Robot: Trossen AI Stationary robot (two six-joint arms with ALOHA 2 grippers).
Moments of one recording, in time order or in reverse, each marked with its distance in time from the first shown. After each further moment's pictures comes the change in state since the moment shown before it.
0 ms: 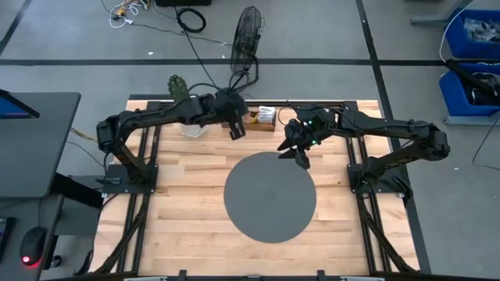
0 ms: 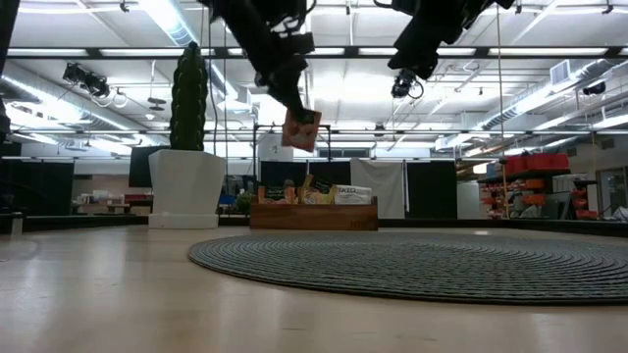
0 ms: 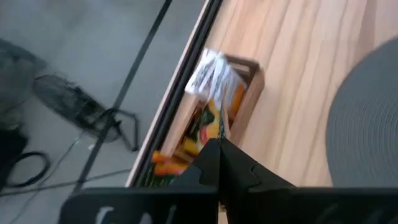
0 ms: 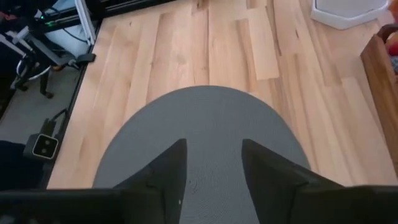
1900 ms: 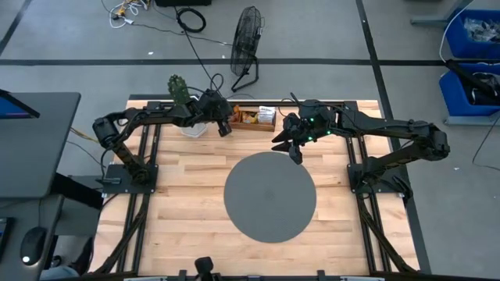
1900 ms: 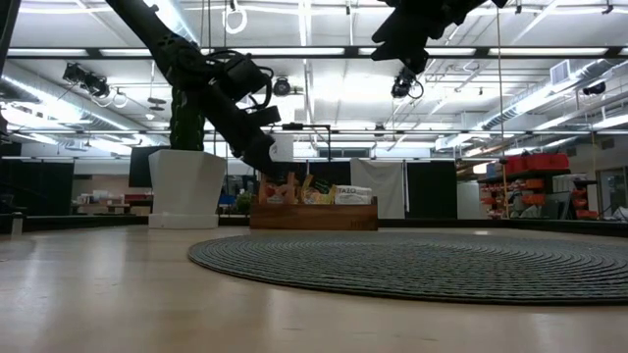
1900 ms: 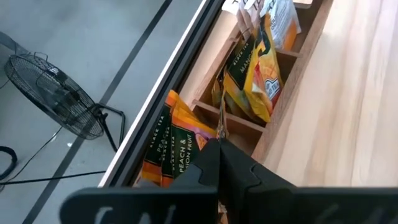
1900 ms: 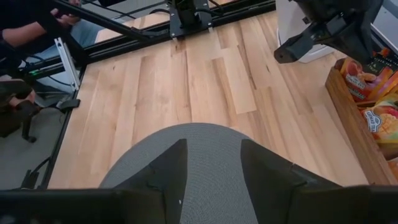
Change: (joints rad) left arm 0.274 0.000 -0.500 0.592 0.247 0.113; right arm 0.000 0.000 -0.002 0.145 0.088 0.109
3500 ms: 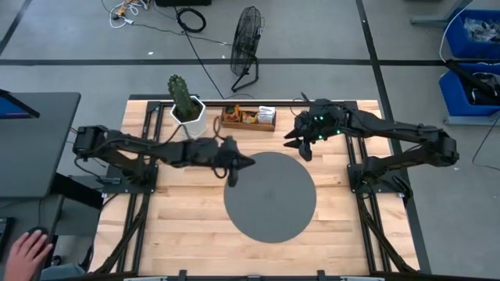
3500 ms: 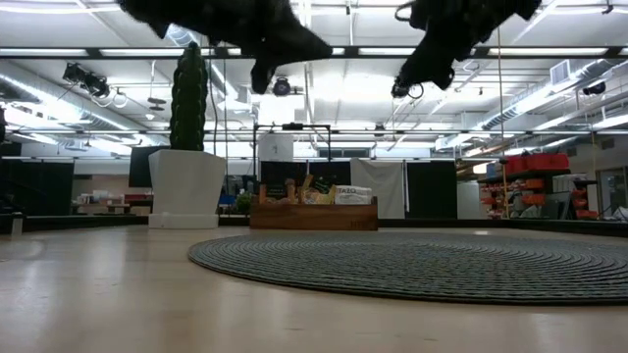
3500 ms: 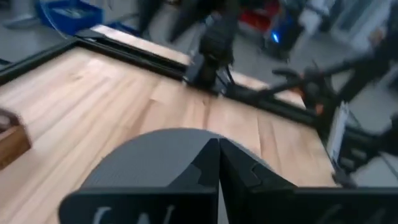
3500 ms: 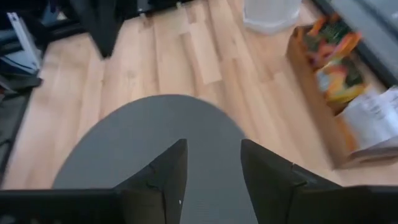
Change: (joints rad) left arm -0.616 -0.221 -0.077 0.282 -0.006 -0.646; right arm -0.092 -0.124 -0.134 -0.059 0.028 -0.079
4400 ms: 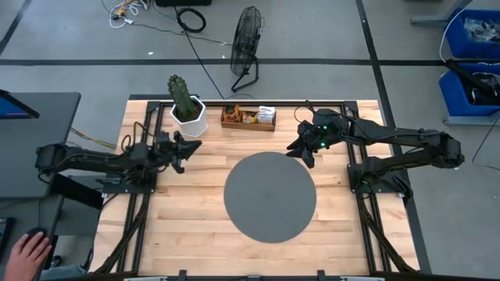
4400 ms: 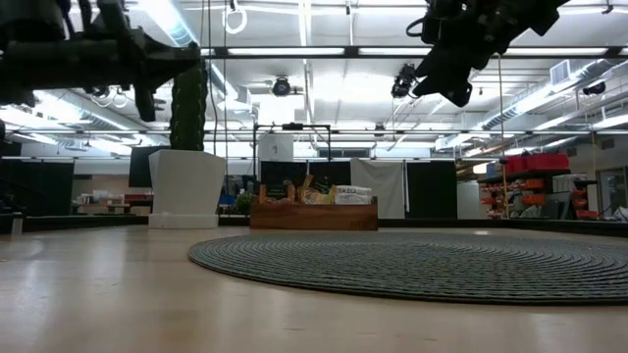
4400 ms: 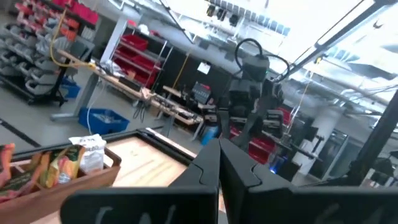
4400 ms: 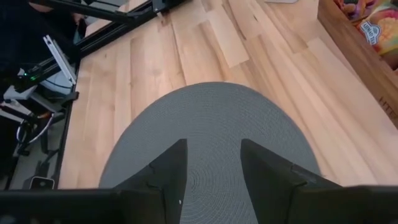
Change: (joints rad) left arm 0.083 -0.771 -0.833 0.604 -0.192 -0.099; right arm 0.041 -0.078 -0.164 0.115 -0.064 0.223
